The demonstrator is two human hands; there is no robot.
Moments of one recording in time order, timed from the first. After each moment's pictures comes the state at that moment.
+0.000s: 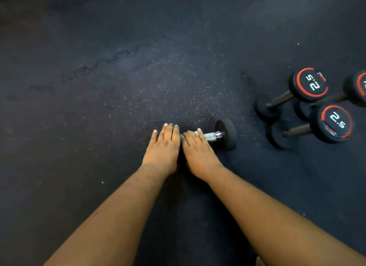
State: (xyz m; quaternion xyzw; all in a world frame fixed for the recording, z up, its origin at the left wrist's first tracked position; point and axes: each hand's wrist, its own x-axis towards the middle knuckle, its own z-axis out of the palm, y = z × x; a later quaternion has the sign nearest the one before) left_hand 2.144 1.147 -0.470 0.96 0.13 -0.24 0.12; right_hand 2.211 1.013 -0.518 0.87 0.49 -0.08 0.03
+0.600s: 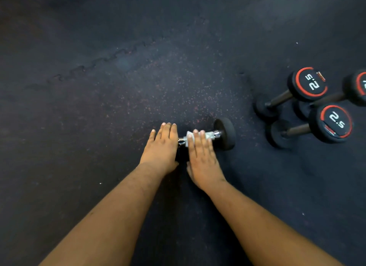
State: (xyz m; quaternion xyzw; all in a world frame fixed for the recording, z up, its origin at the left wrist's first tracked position) left_hand 2.148 1.150 -0.473 0.95 0.14 -0.24 0.15; right_hand 2.184 0.984 -0.529 0.91 0.40 -0.06 0.00
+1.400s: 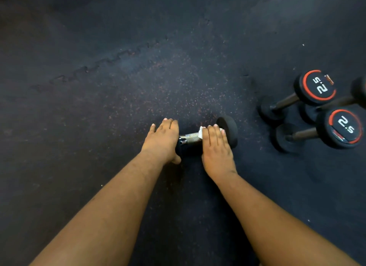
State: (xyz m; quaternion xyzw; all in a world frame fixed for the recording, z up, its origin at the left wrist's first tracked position) left_hand 2.178 1.173 -0.470 0.93 0.15 -0.28 0.17; right_hand 2.228 0.983 -0.521 0.93 0.35 -0.08 0.06
